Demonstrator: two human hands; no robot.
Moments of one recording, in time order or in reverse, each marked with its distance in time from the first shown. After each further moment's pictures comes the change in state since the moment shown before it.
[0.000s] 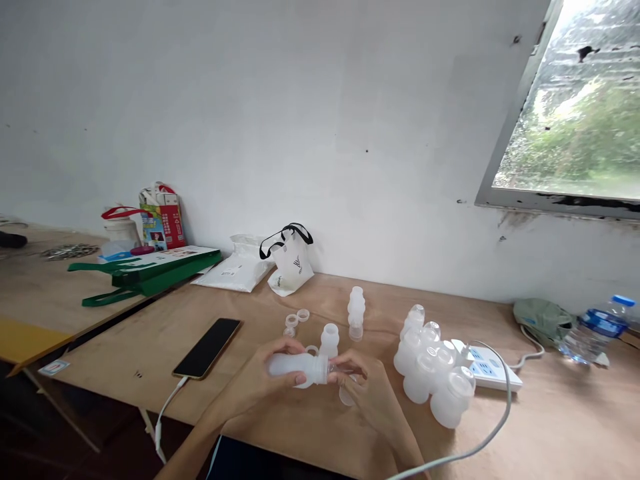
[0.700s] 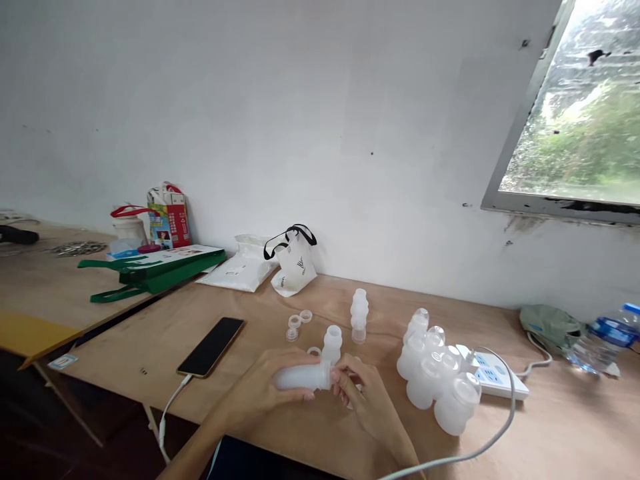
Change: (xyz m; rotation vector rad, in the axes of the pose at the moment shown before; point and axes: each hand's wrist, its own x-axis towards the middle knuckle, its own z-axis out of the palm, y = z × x) left_hand -0.006 0.001 0.000 0.324 -0.095 0.200; right_hand -0.002 0.012 0.008 0.038 -0.127 -0.071
